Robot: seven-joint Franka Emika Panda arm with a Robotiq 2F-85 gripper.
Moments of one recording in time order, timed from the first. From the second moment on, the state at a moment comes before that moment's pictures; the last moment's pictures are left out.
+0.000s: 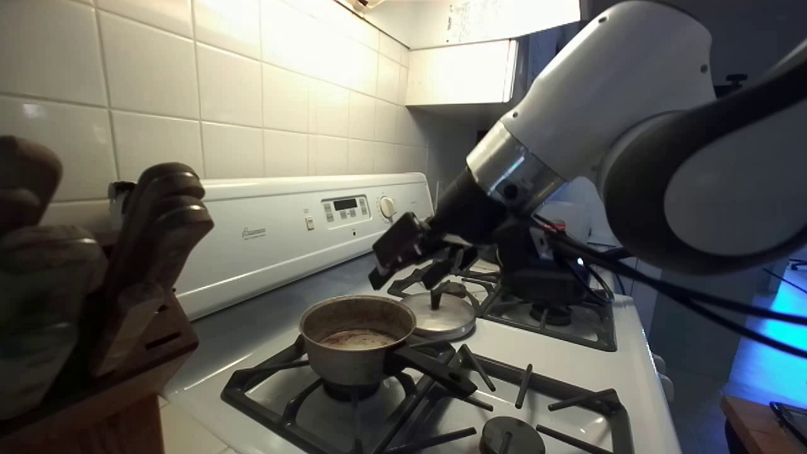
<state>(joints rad) -1.64 -0.32 1.92 -2.39 0.30 3.14 0.55</state>
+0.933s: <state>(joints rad) -0.90 -0.36 1.05 -2.26 0.06 2.40 0.44</state>
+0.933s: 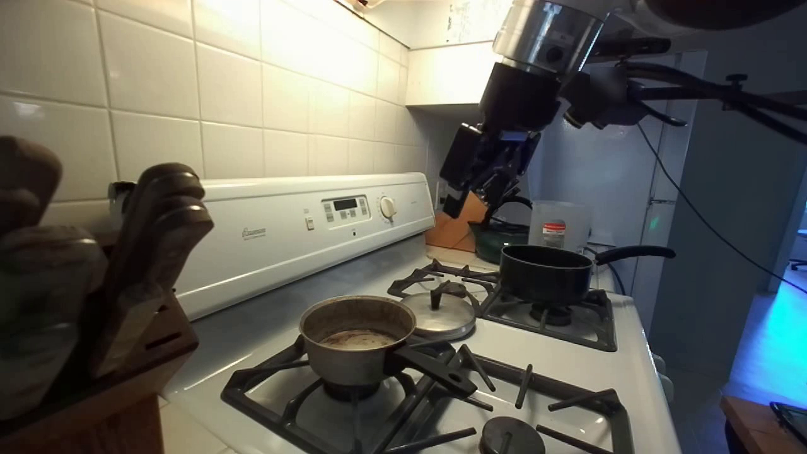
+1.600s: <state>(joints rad) -0.21 -0.38 0.27 -2.36 0.04 2.11 0.10</state>
